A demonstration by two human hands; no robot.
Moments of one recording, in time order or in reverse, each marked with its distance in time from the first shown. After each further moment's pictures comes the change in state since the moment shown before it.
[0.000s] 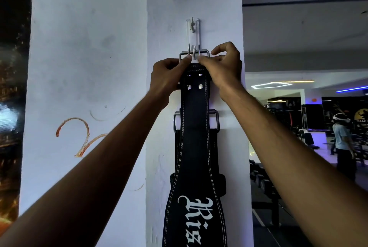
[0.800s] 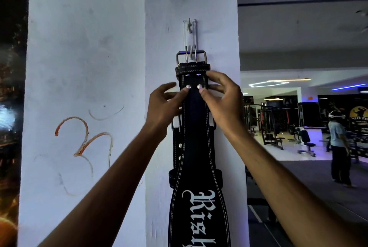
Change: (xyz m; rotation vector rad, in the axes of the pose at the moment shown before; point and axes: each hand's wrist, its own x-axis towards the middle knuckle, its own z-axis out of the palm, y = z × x) left_hand -0.067 -0.024 -0.005 -0.097 0.012 -0.095; right_hand -0.067 0.034 -0.028 0.038 -0.098 -0.210
